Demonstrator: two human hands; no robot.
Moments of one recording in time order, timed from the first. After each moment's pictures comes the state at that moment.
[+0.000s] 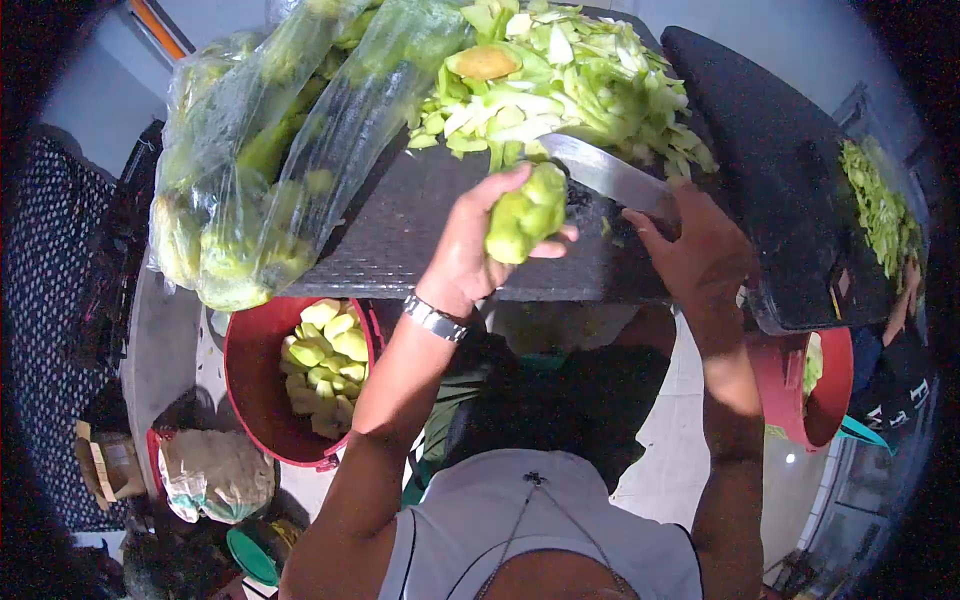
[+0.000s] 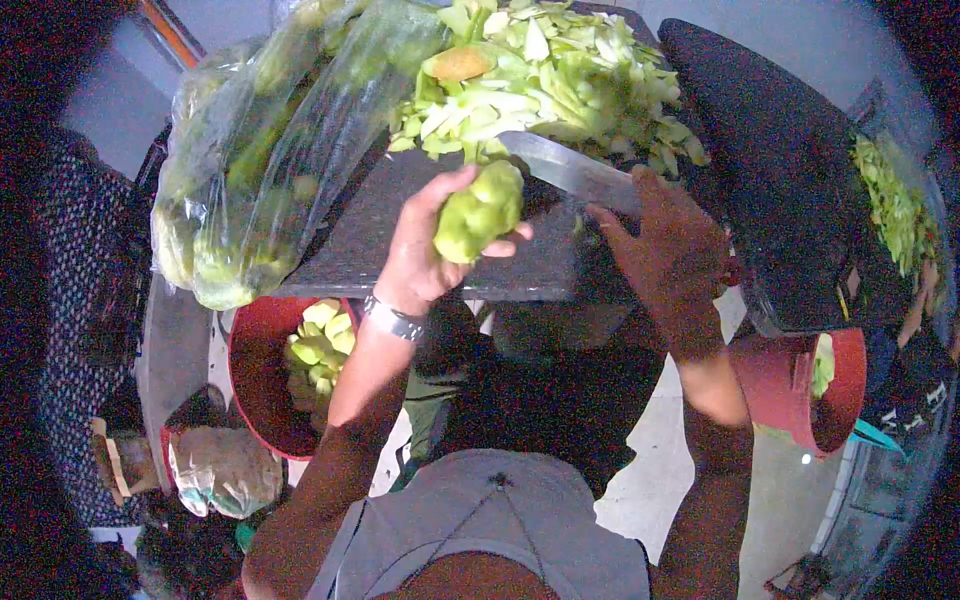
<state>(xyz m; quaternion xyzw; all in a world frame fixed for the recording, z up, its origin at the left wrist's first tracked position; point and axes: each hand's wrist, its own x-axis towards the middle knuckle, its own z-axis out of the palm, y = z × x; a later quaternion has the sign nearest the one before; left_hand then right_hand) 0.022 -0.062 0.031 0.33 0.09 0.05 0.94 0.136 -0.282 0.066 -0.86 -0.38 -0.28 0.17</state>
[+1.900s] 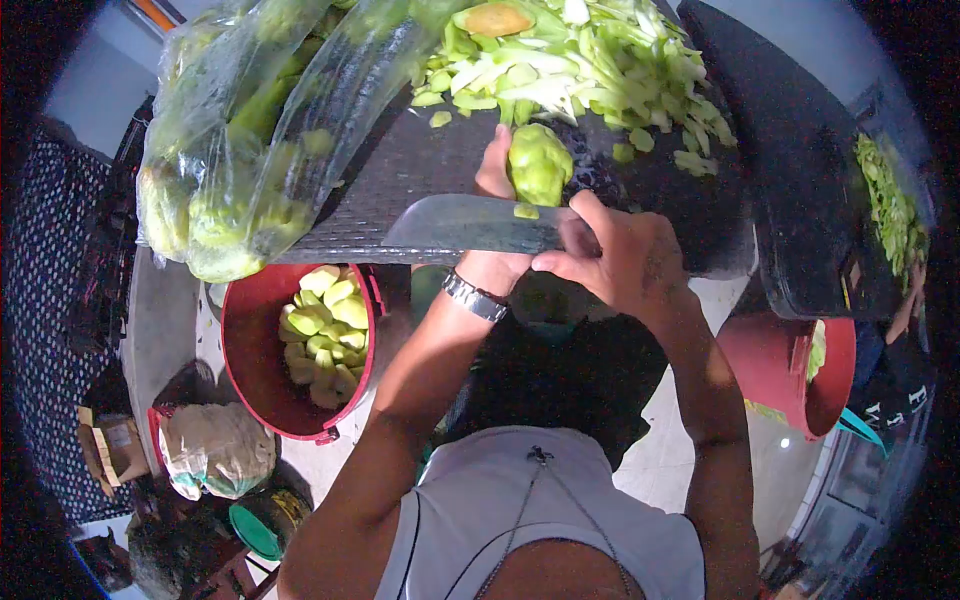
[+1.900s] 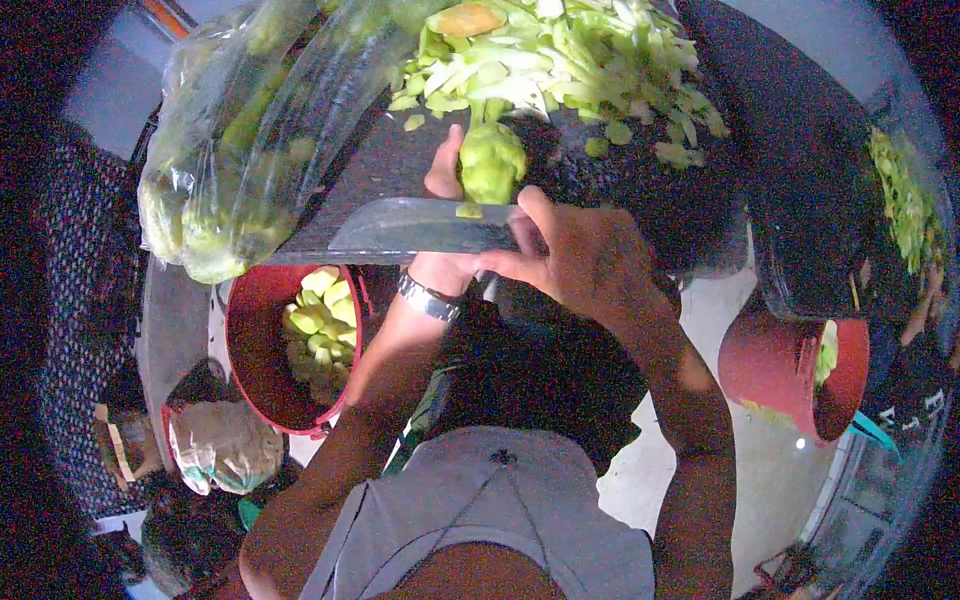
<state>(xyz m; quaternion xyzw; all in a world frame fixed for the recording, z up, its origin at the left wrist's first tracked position) 0.039 -0.082 -0.008 0.24 0.15 0.19 0.94 0.089 -0.242 0.040 -0.80 -0.54 0.03 0.26</state>
